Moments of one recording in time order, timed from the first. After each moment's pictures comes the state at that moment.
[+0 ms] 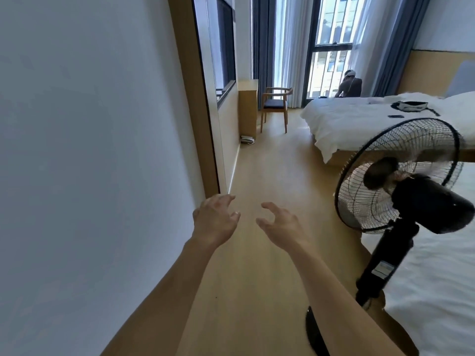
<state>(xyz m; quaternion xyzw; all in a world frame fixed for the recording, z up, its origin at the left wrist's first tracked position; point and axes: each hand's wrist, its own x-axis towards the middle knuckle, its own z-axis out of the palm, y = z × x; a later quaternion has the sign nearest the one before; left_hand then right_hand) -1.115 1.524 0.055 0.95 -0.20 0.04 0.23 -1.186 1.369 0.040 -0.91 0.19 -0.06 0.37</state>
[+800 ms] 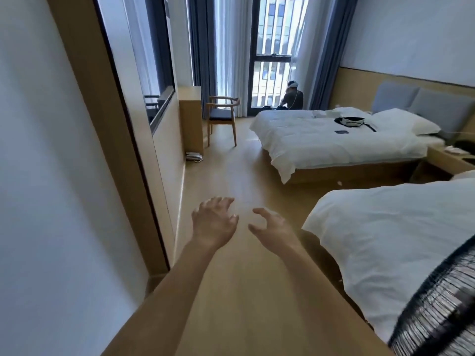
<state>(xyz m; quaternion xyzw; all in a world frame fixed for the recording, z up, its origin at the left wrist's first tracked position) -0.682 1.270 0.040 0.92 -0.33 0.04 0.22 -0.791 1.153 0.043 -0.90 0.29 -0.07 0.33</state>
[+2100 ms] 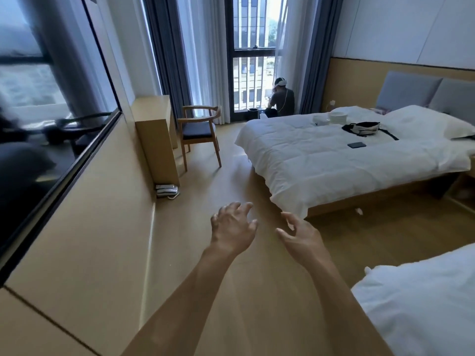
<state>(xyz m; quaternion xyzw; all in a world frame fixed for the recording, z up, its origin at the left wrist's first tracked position) -0.147 0.762 0.039 0.89 -0.40 -0.03 0.21 -0.279 0.655 0.024 -0.82 0.38 -0.16 0.39</state>
